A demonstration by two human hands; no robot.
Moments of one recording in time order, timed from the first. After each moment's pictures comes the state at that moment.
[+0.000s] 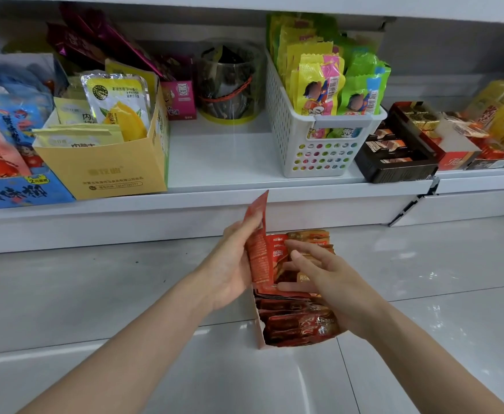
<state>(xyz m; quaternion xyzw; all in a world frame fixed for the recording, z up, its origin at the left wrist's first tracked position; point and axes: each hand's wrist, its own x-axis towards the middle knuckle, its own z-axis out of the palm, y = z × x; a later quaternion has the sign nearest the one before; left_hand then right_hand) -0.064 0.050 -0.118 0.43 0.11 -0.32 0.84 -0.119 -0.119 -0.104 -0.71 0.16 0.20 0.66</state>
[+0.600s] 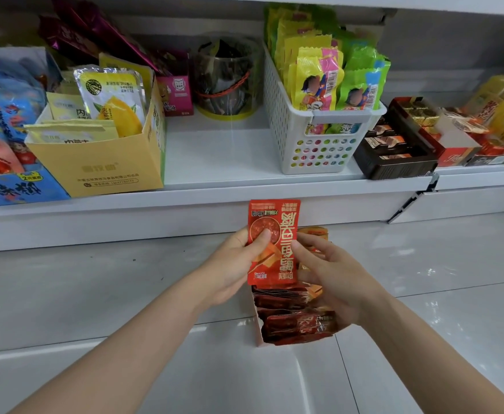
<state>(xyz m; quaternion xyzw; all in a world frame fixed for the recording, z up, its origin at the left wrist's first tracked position) -0.066 0.046 -0.129 0.56 0.03 -0.32 0.77 -0.113 -0.122 -0.101 -0.66 0.20 0.19 0.70</state>
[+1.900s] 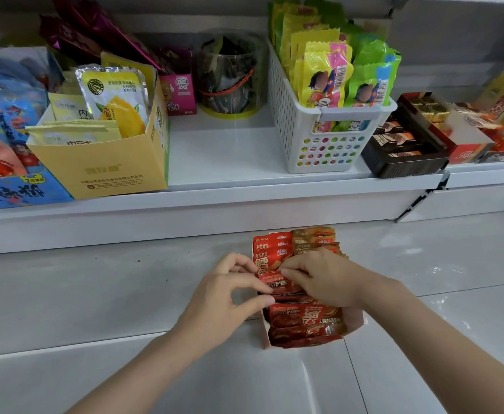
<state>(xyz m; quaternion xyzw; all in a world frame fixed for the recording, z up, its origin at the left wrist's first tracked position) -0.112 0.091 -0.151 0.84 -0.17 -0.10 0.50 -0.086 -0.126 -0.112 -0.93 -0.18 0.25 0.21</state>
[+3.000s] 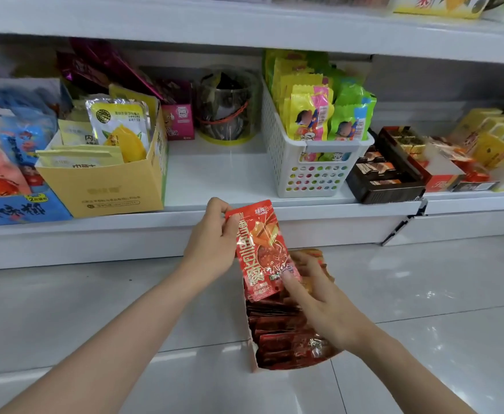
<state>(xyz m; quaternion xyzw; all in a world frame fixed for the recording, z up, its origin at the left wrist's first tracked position) -0.037 0.065 -0.093 0.82 -0.01 -0.03 0.58 -0.124 -0.126 -0.108 -0.85 0.02 0.15 0.51</state>
